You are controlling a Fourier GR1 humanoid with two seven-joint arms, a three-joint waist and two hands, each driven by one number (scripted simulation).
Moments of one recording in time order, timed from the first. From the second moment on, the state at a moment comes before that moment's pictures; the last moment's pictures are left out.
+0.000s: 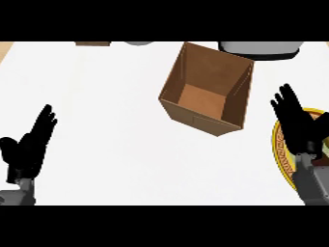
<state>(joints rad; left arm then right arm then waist) -0.06 0.33 -0.01 -1.31 0.16 0.12 -0.04 -0.21 -0.32 0.06 -1.34 -0.45 -0.25 0.11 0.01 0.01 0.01</state>
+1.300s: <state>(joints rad) -0.01 0.34 -0.11 -1.49 -0.02 0.21 0.06 -0.24 -0.97 0.16 -1.41 0.24 0.16 -0.61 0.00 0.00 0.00</state>
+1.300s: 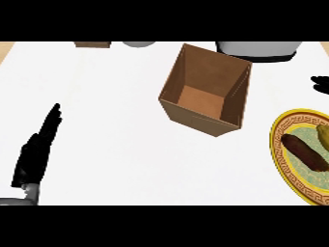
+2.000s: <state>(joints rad) 0.02 0.35 -0.09 -1.55 -0.03 0.18 0.09 -0.14 -1.09 0.31 -1.66 0.60 0.31 -0.27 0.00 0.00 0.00</state>
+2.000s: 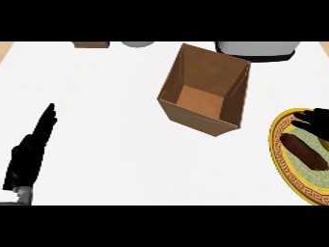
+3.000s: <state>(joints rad) 0.04 0.27 -0.03 -1.56 -0.10 0.12 0.07 -0.05 -0.83 0.22 -1.61 0.95 0.33 -0.24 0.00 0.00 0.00</state>
